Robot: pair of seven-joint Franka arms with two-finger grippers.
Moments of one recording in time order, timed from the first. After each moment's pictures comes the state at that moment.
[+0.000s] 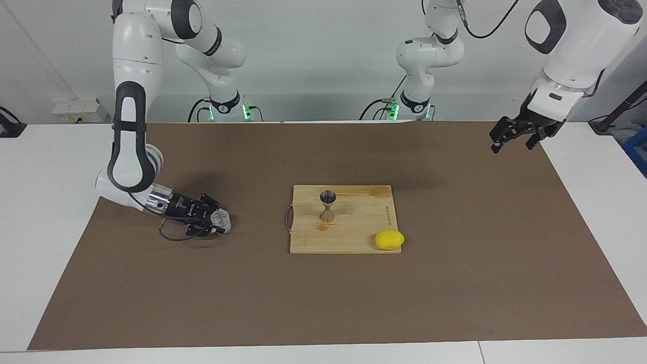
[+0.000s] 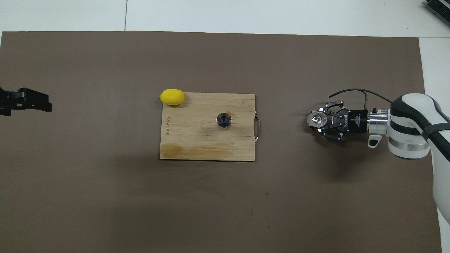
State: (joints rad) left arm 0.02 0.00 -0.03 -1.63 0.00 1.65 -0.04; right arm -0.15 0.46 -0.06 -2.01 1.21 1.95 0.60
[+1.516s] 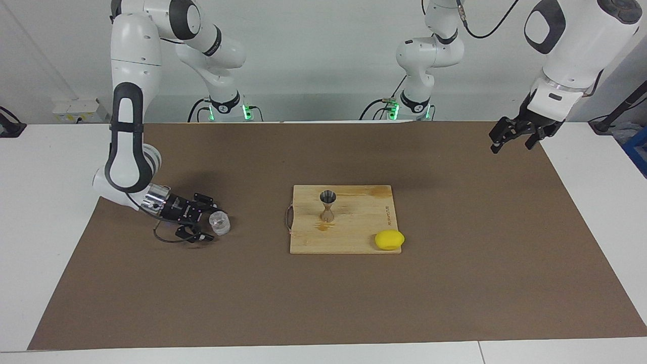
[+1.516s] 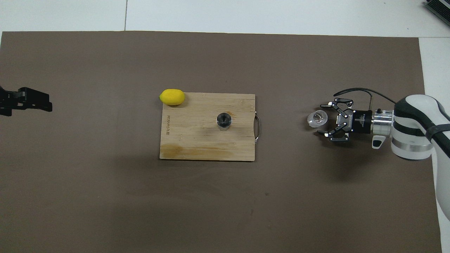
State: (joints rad) left arm 0.02 0.00 -0.03 -1.63 0.00 1.65 -0.06; right arm -0.17 0.46 -0.06 -2.01 1.21 1.98 0.63
